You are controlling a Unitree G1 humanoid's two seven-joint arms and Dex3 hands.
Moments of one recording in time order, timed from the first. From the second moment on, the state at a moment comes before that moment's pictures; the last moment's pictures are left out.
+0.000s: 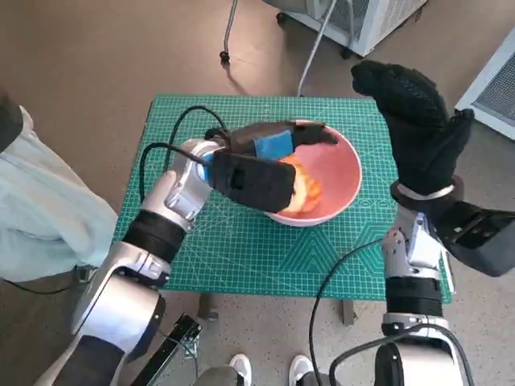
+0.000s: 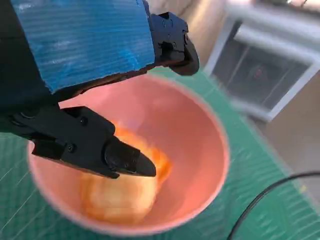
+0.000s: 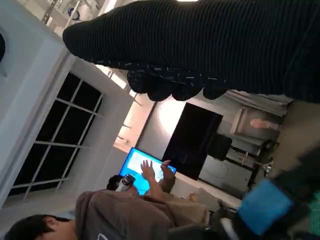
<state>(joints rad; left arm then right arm) -1.11 0.22 -0.35 0.92 0.41 -0.37 -0.49 -0.78 -0.11 -0.21 0.60 0.41 -0.73 0.64</state>
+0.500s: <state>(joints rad) -0.95 0.19 -0.11 0.84 0.13 -0.57 -0.35 -0.77 -0.13 -0.21 0.54 0.39 -0.70 0.62</state>
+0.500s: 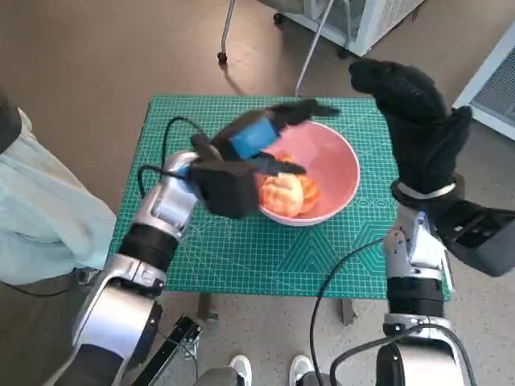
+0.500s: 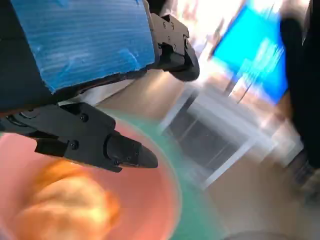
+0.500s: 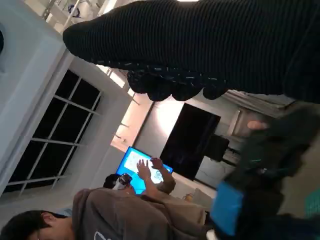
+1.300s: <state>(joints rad) -0.67 0.10 0.06 0.36 -0.19 -0.56 -0.35 -0.77 -0.11 -0.15 0.50 0.27 -0.70 0.48</state>
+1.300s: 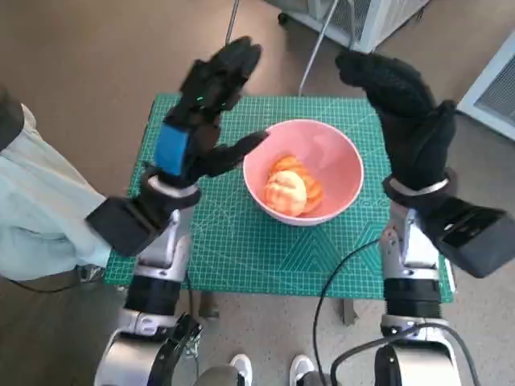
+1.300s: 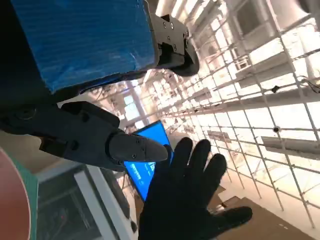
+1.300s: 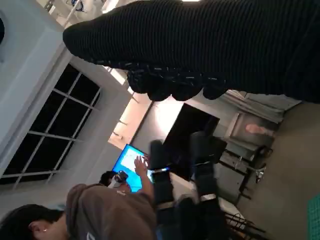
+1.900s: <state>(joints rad) -0.64 0.12 0.06 0.33 -0.15 -0.57 -0.33 -0.79 -0.11 -0.10 0.48 0.19 -0.69 0.42</state>
